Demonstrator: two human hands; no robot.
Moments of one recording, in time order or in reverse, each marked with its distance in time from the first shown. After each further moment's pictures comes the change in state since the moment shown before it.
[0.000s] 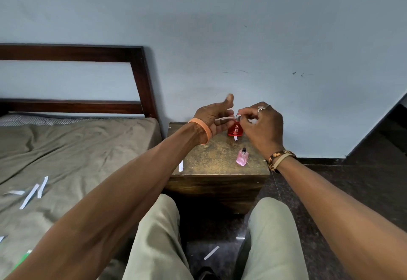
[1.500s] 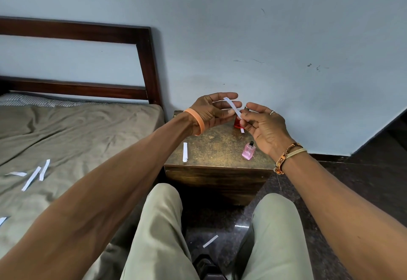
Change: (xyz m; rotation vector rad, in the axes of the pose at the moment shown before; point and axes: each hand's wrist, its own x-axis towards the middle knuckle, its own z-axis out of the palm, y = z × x) left_hand 0.012 -0.002 -0.048 0.032 -0.278 0.060; right_hand 0.003 -0.009 0.023 1.111 -0.169 0.921
